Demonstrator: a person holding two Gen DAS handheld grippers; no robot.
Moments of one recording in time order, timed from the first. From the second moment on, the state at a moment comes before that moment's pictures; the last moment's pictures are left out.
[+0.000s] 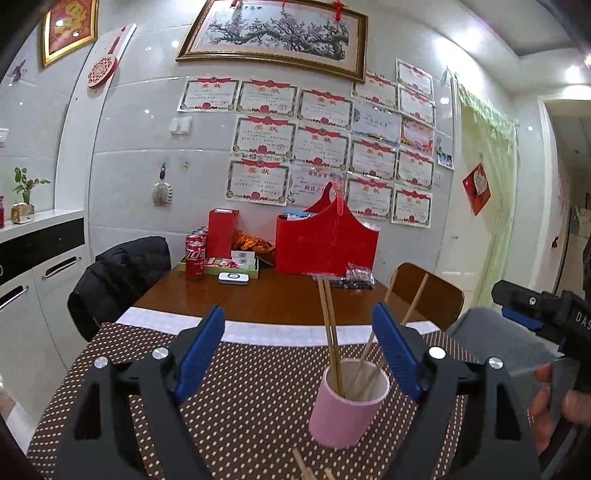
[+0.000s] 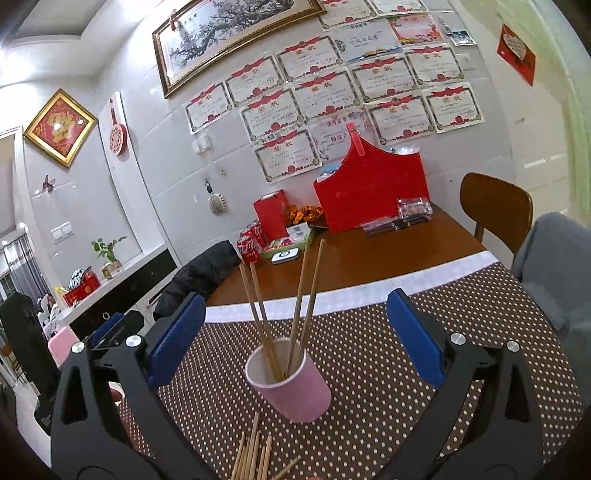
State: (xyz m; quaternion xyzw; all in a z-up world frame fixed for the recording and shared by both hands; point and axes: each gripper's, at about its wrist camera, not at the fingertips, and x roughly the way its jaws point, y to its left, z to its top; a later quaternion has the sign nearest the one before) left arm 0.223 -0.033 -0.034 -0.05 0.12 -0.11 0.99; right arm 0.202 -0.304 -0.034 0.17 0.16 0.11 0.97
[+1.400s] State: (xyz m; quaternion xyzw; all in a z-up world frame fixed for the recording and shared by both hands) left arm 0.144 -0.075 -0.184 0.12 0.40 -0.20 0.89; right arm 0.121 -0.301 -0.138 0.17 0.32 0.10 0.93
